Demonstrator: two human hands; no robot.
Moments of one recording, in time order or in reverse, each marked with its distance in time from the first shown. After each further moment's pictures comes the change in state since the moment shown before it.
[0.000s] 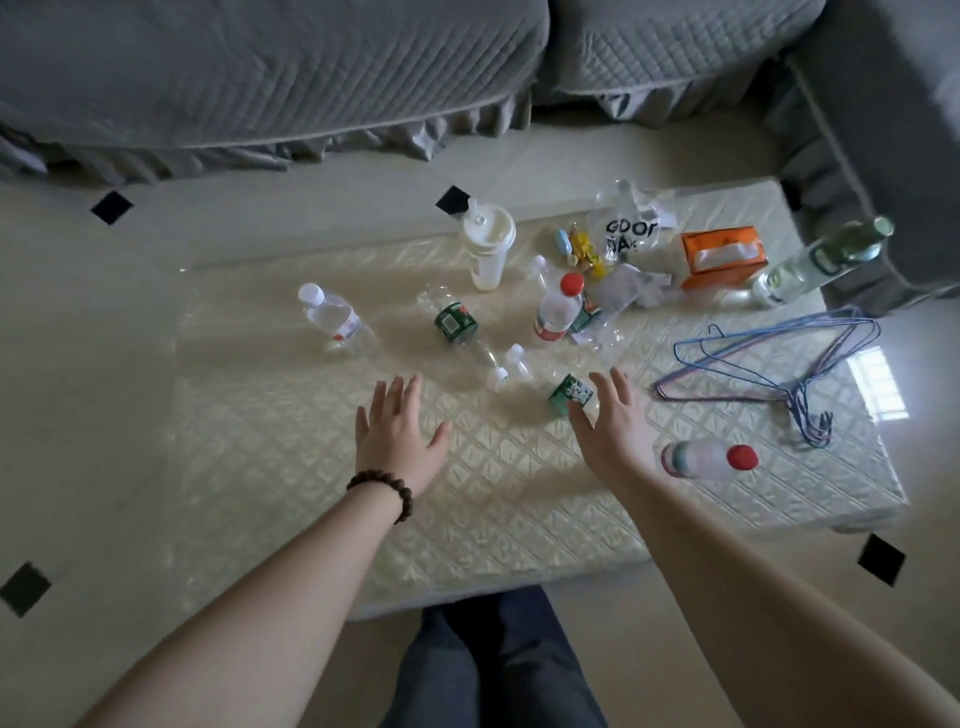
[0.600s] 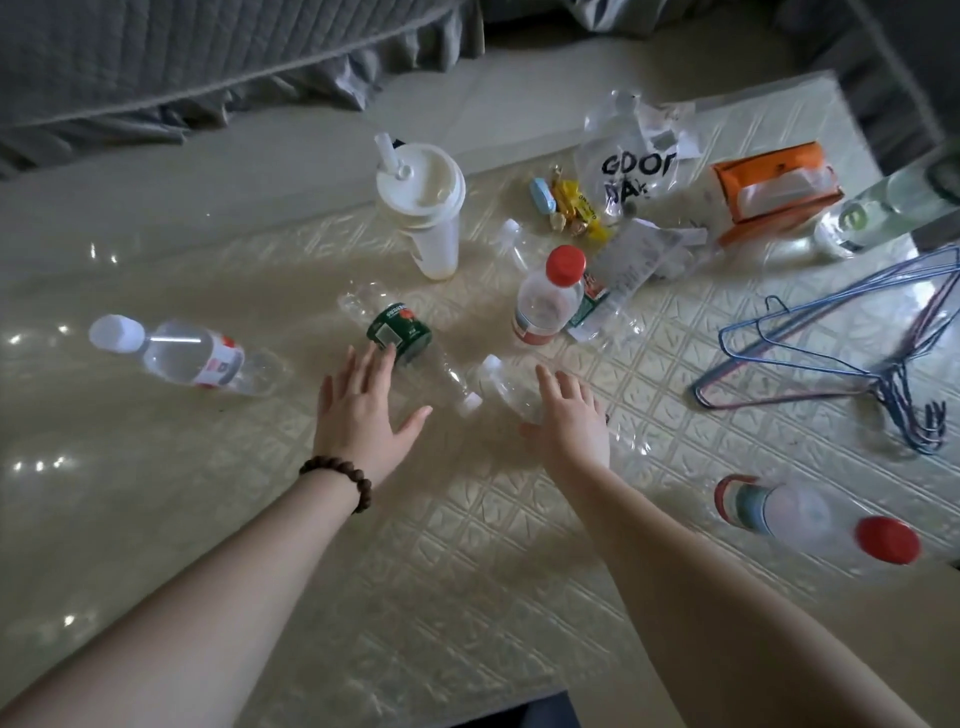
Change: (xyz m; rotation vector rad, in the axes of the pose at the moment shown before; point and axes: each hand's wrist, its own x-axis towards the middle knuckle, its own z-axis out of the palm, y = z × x) left_hand 0.174 -0.025 0.121 0.127 0.015 0.209; right_hand 0.152 0.055 0.145 -0.170 -0.113 0.027
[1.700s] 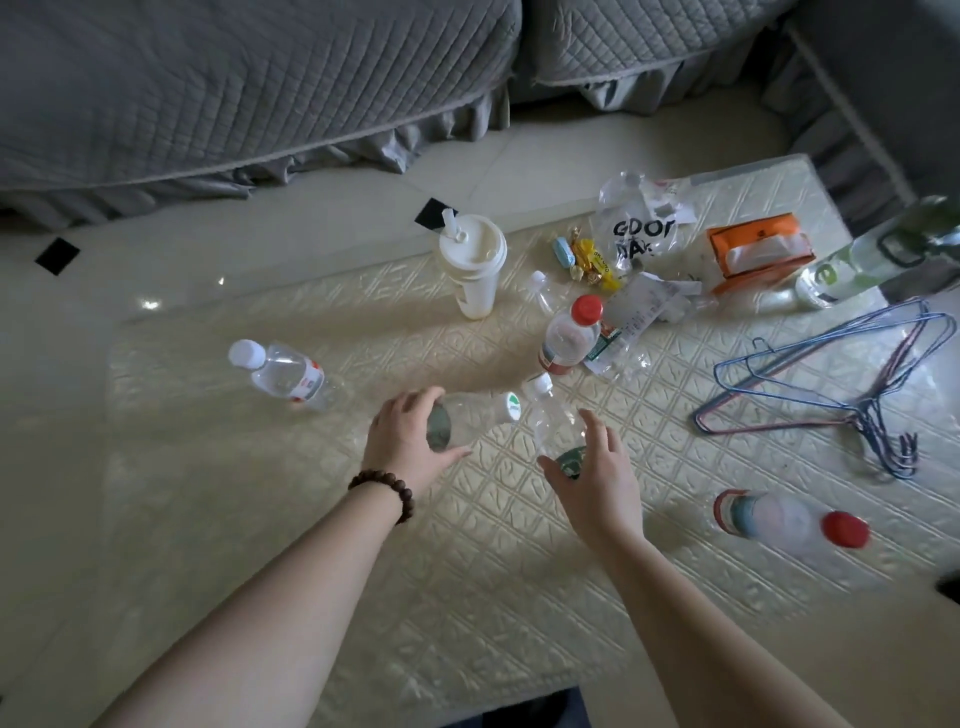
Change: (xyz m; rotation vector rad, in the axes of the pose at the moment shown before) left_hand -0.032 0.008 -0.055 -0.230 0.017 0.028; right_hand -0.100 -0.035 -0.053 0.308 0.160 0.055
